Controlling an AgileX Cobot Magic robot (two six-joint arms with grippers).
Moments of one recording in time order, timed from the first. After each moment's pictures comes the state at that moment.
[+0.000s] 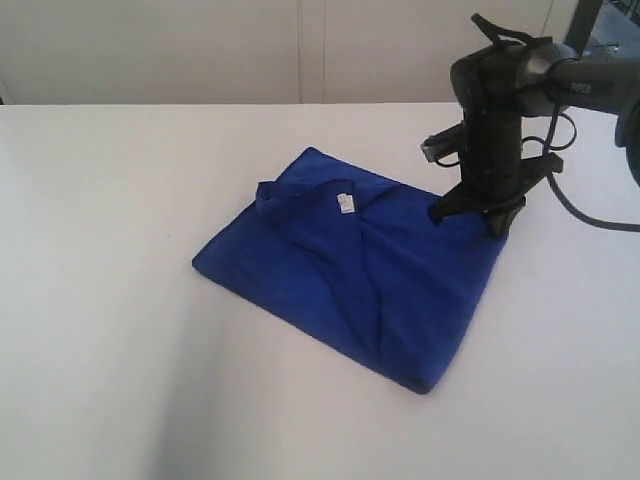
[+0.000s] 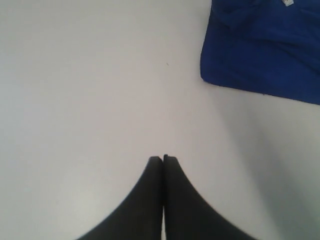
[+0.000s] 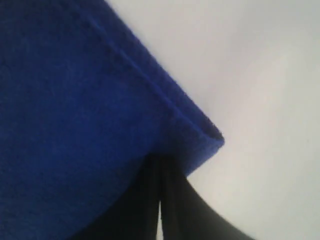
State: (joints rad) left arm -0.15 0.78 -0.83 -0.16 0.91 0.29; right arm 0.10 2.32 -1.80 -0.28 1.19 0.03
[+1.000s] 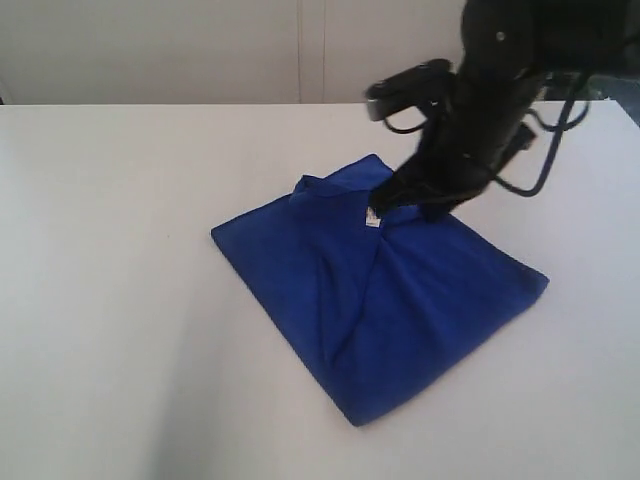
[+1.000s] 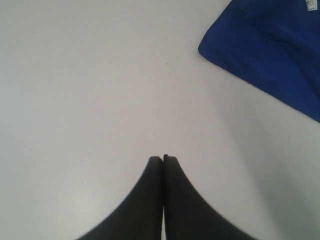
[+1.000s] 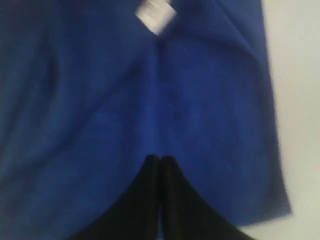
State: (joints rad) left arm -0.15 0.78 -0.83 -0.16 0.91 0.29; right arm 0.36 1.77 -1.36 -0.07 0.92 -0.03
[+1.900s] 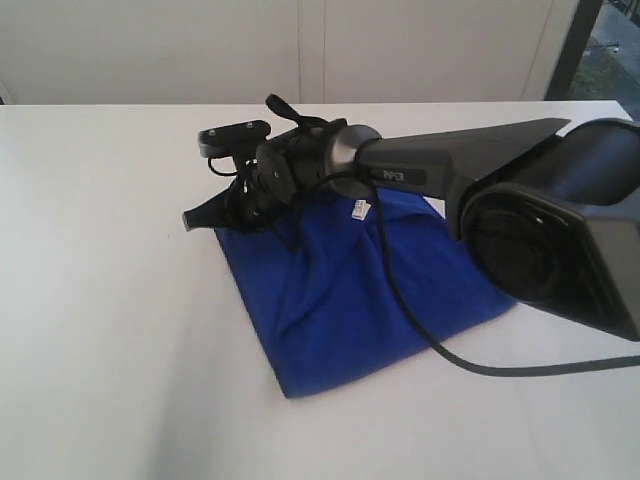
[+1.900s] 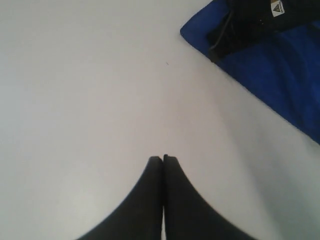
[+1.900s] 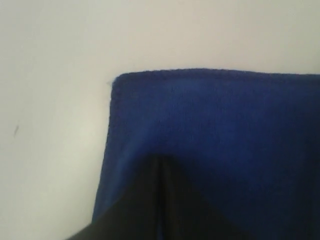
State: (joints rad) left arm -0.15 0.78 -0.83 -0.16 0.91 0.29; right arm 0.55 2.41 -1.83 0.01 0.39 0.23
